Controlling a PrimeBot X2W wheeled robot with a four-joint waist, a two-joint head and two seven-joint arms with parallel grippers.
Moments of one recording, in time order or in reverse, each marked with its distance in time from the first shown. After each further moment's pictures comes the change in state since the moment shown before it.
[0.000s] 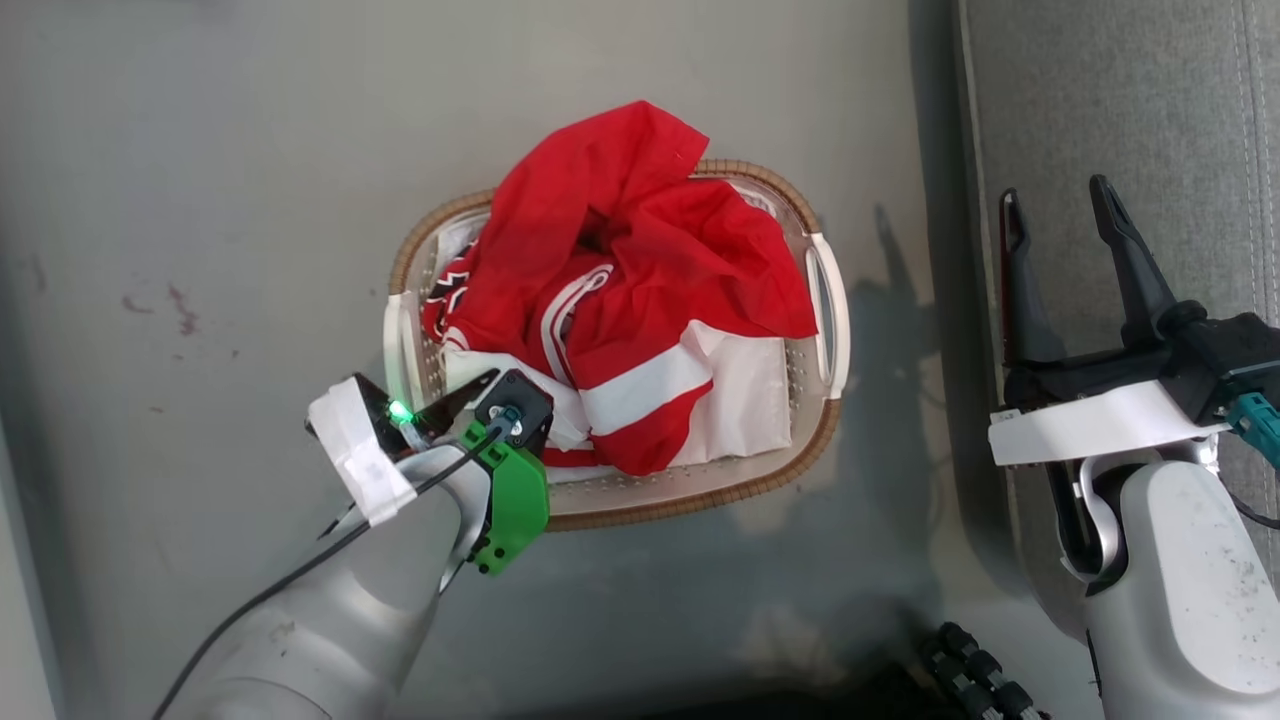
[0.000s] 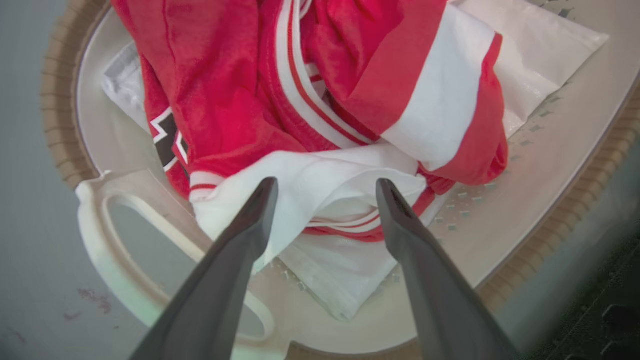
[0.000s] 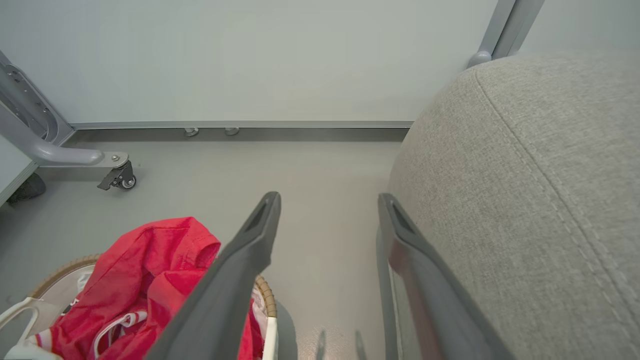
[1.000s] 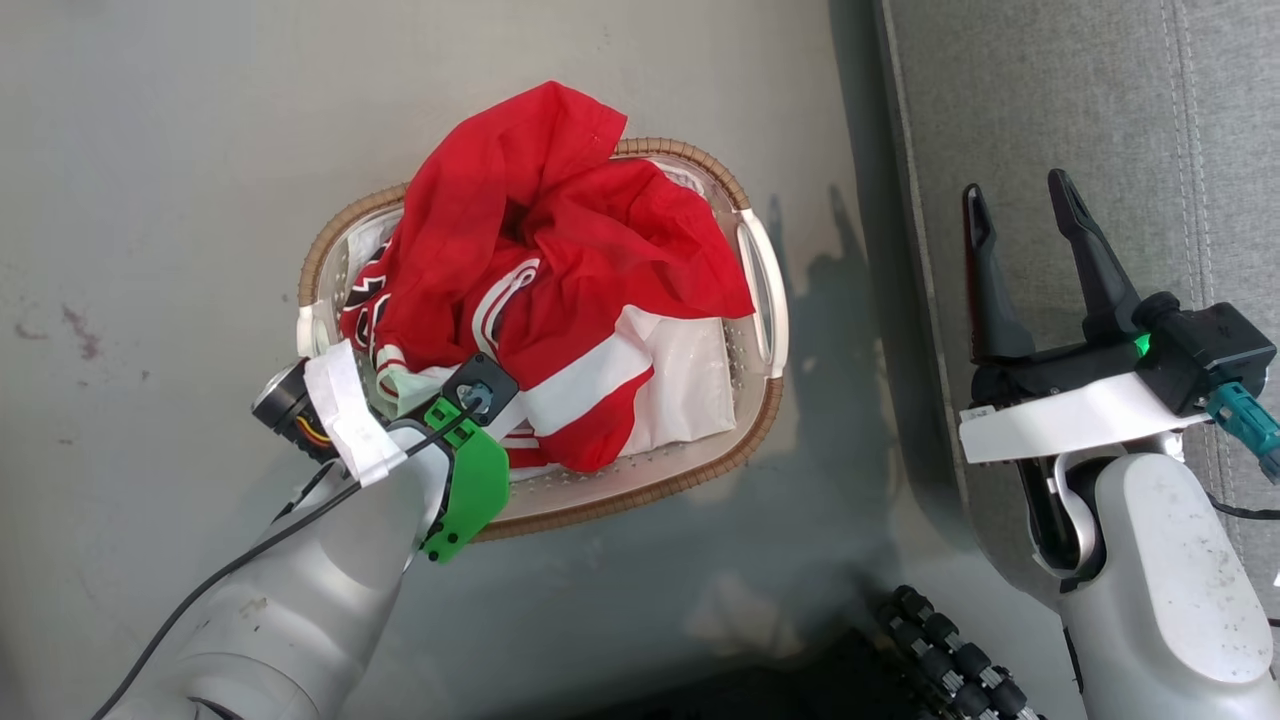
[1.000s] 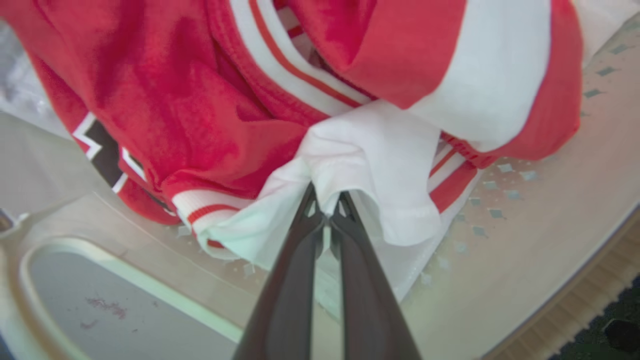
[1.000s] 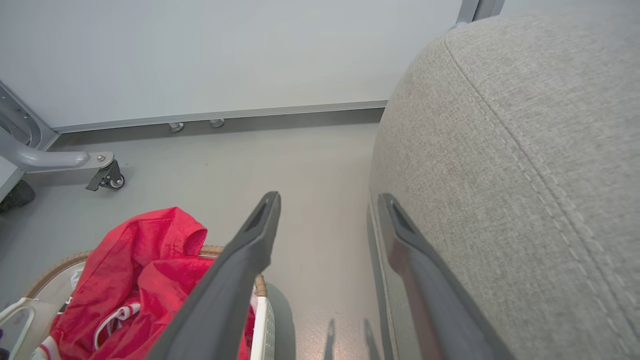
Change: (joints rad) left arm -0.069 0.025 -0.091 0.086 -0.019 0.023 0.133; right arm -0.021 0.000 0.063 0.014 0.087 0.000 0.000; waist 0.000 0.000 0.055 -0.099
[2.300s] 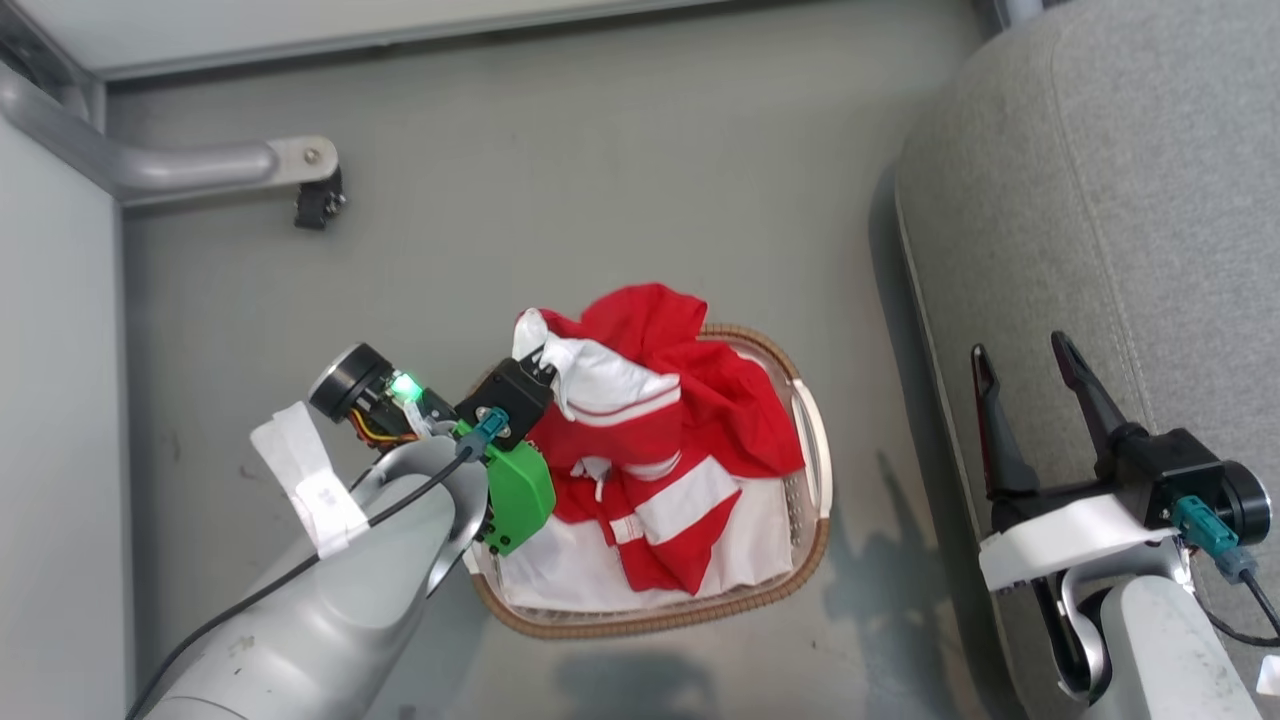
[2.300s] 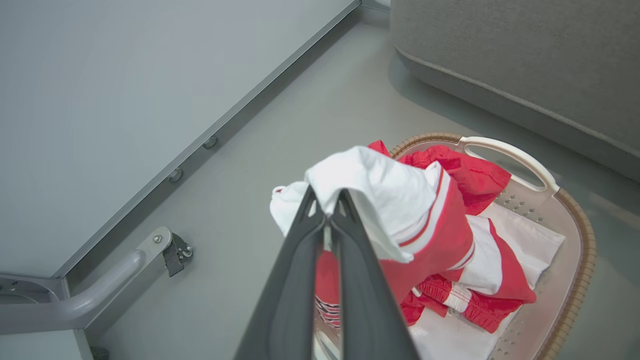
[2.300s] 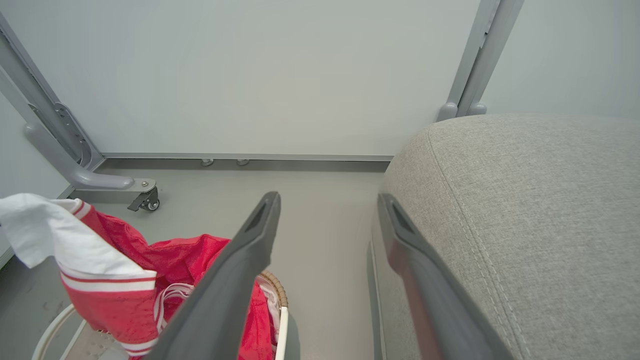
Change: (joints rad) left arm 0.115 0.093 0.034 -0.381 -0.061 0.009 -0.236; right arm 0.182 0.001 -0.058 0.074 -0.119 0.000 0.000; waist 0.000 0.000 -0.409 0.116
